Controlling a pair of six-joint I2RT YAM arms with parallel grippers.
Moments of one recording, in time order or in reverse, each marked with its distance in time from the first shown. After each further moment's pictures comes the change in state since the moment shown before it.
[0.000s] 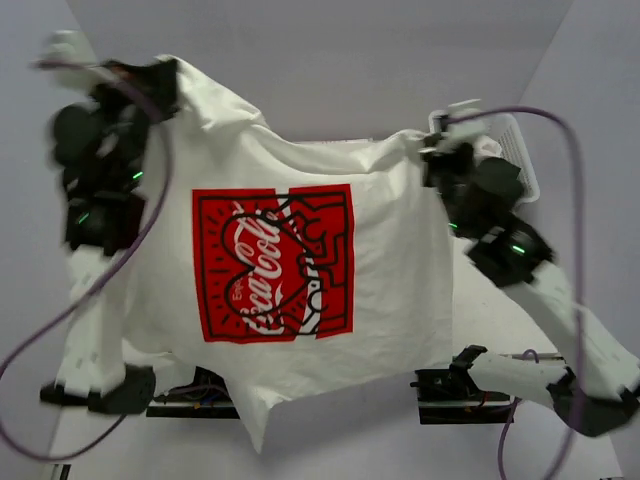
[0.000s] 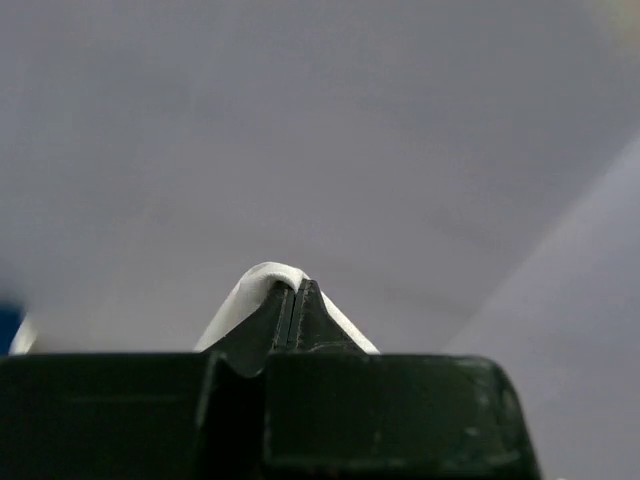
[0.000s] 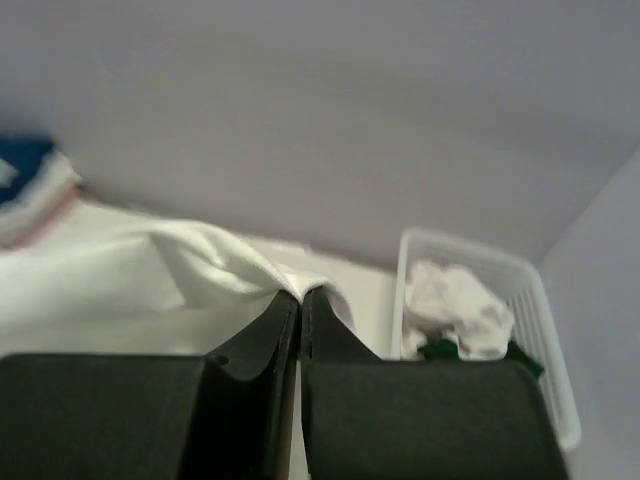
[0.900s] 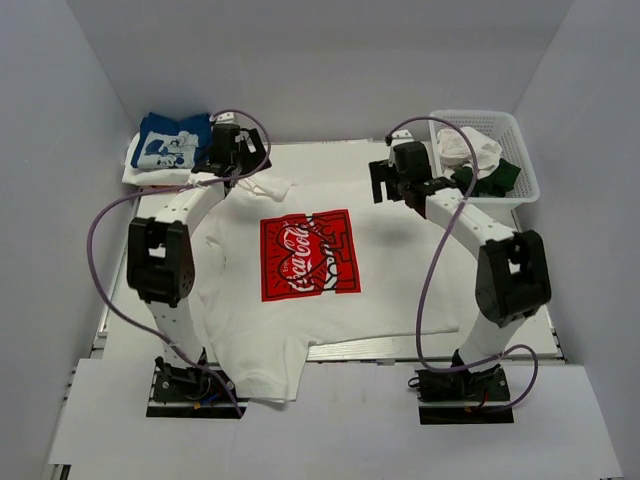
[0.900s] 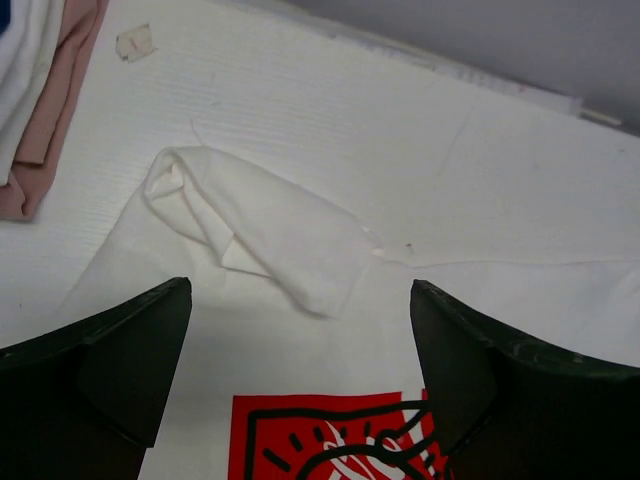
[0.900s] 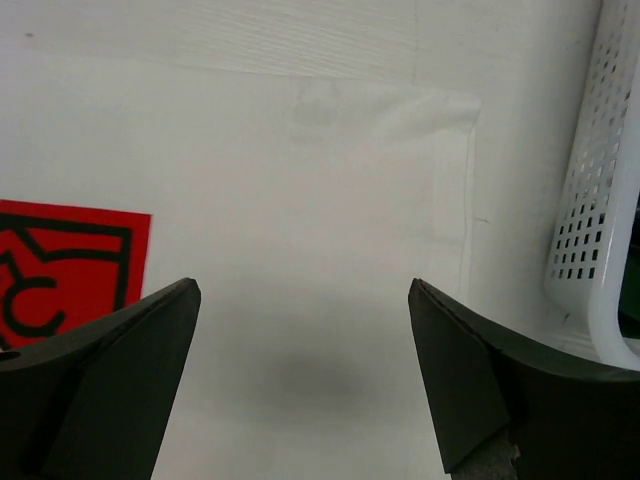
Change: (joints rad) left arm -0.016 0.770 -0.387 0.126 -0.047 0.101; right arm -0.360 0.778 -0.128 0.049 -0.302 0.230
